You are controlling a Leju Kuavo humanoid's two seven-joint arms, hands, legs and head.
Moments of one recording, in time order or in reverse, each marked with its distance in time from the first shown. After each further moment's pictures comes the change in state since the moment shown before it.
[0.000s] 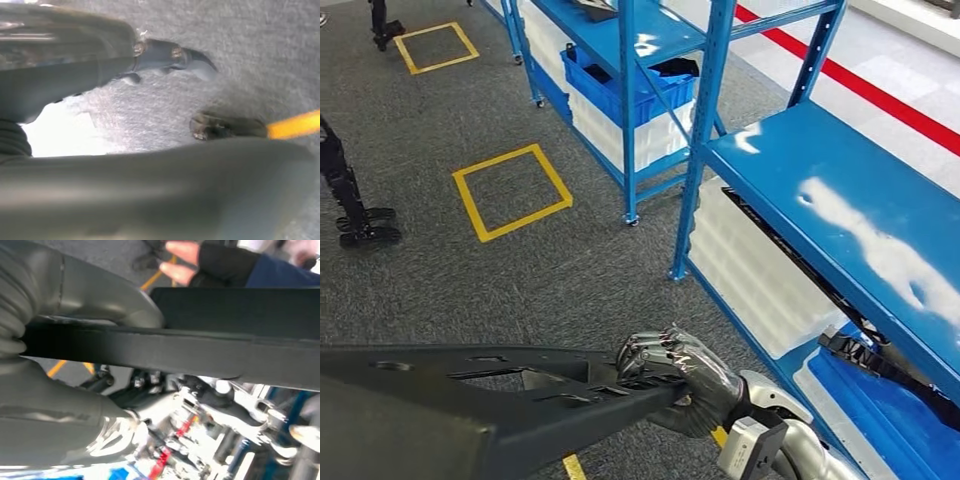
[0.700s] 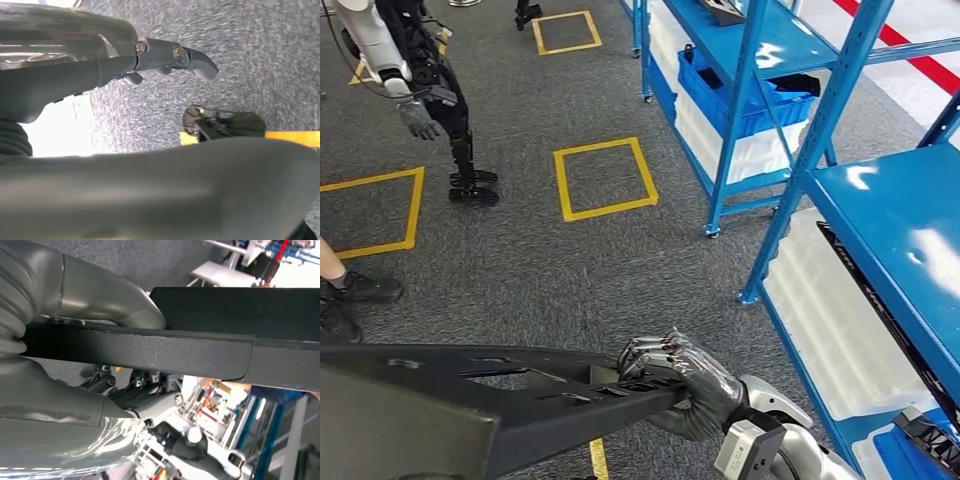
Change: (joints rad) left arm 0.000 0.001 0.000 0.000 0.000 -0.008 0.002; right arm 0.016 0.005 0.000 0.009 0.011 -0.010 -0.004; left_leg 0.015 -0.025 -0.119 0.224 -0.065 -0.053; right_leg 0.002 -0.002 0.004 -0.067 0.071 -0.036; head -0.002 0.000
